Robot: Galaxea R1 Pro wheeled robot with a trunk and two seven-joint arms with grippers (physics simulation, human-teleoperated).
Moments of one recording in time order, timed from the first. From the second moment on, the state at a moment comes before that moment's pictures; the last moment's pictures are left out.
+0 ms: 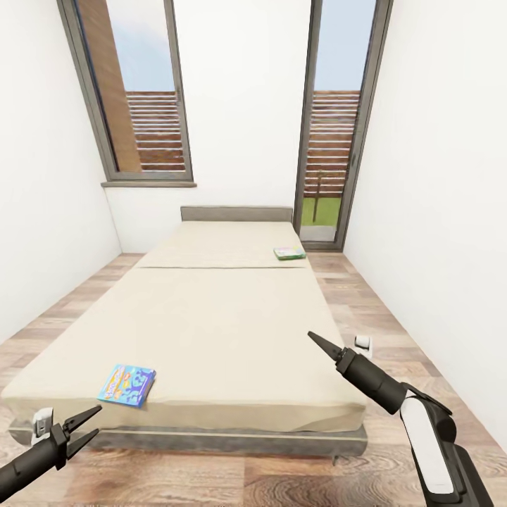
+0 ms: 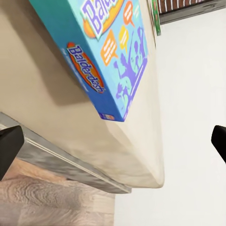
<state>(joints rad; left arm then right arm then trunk) -0.45 0.42 0.80 -0.37 0.05 0.67 -1.30 -0.28 -0.01 -0.21 -1.50 -0.67 0.73 0.81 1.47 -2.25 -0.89</state>
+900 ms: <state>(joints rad) -0.45 0.42 0.79 -0.37 0.05 0.66 -1.30 -0.28 0.00 -0.21 -1.50 -0.67 0.73 0.81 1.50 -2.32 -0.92</state>
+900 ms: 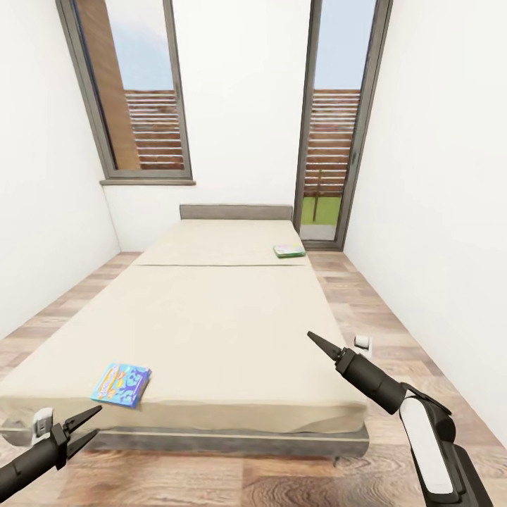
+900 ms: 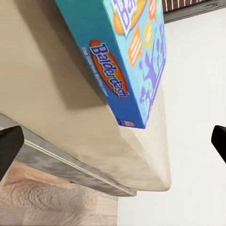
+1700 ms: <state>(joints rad) -0.45 0.42 0.79 -0.37 0.05 0.66 -1.30 -0.28 0.00 -0.21 -1.50 -0.67 0.72 0.81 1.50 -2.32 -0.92</state>
